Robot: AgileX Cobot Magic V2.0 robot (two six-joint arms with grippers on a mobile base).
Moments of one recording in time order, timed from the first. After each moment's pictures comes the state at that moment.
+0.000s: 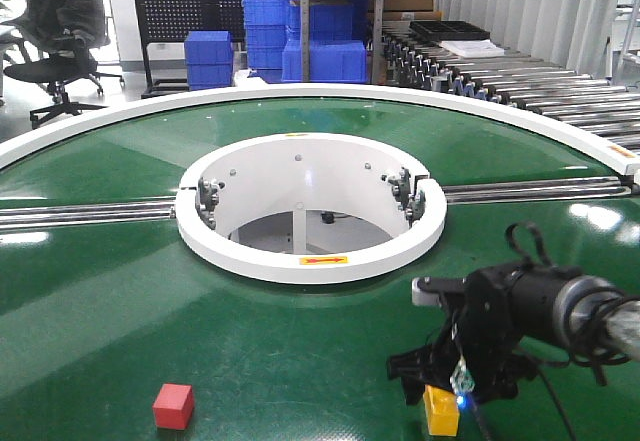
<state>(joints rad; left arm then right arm) -0.10 0.94 -0.82 -0.06 -0.07 -0.05 0.26 2.03 -1.43 -0.03 0.72 0.26</state>
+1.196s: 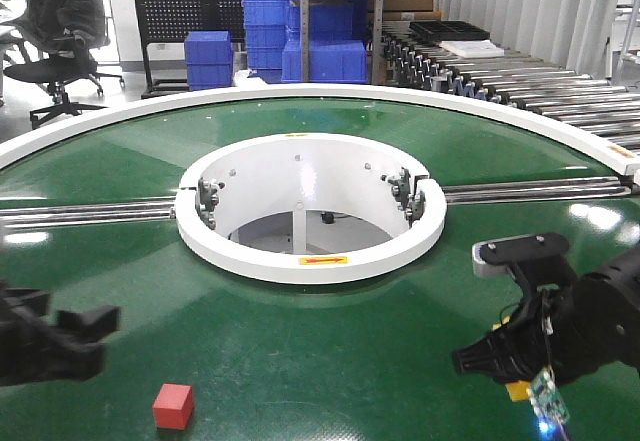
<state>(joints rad) -0.28 1.12 -0.85 -0.06 0.30 0.07 0.26 1.54 -1.13 -0.26 0.68 0.26</state>
